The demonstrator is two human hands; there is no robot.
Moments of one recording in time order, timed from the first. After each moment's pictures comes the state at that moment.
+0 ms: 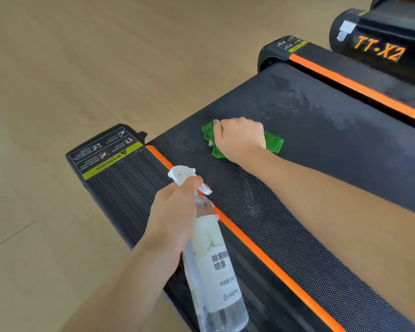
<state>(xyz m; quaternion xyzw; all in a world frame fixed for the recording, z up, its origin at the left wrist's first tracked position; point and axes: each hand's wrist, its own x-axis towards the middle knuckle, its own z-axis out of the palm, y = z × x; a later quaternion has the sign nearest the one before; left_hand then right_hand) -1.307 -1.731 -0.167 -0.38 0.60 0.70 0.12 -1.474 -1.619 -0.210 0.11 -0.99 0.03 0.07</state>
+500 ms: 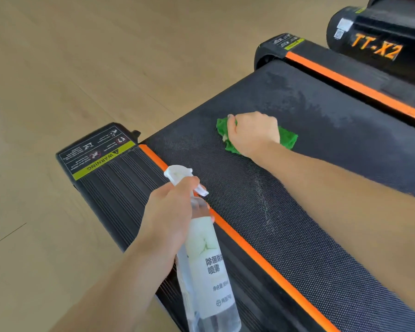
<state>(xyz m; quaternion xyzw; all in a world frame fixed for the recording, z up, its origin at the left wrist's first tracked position) -1.301 -1.730 -0.173 -0.34 0.61 0.70 0.12 -1.491 -1.578 -0.215 0.09 -0.99 0.01 0.10</state>
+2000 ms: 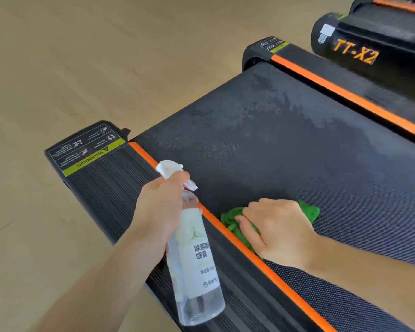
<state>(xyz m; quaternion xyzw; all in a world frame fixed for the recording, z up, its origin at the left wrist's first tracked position) -1.299 -1.727 -0.164 -0.34 0.63 0.68 0.12 -1.301 -1.504 -0.216 0.31 -0.95 0.05 0.06</state>
